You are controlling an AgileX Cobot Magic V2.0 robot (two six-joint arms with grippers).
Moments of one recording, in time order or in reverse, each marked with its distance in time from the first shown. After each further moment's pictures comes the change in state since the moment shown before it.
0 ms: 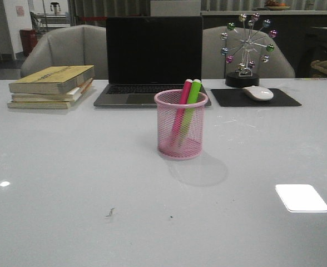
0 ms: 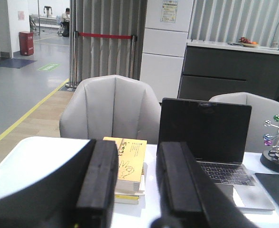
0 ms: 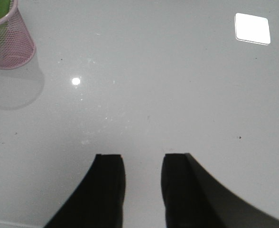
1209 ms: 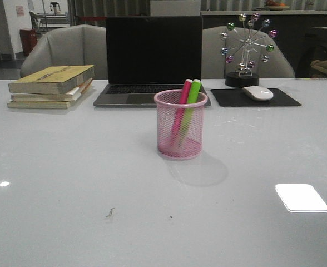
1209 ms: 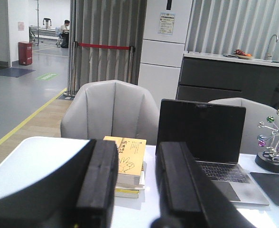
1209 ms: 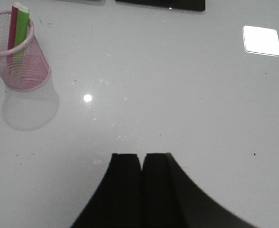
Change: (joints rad) left arm 0.000 -0.166 0.129 -0.001 0.005 0.000; right arm 0.000 0.000 0.000 0.061 -0.070 0.000
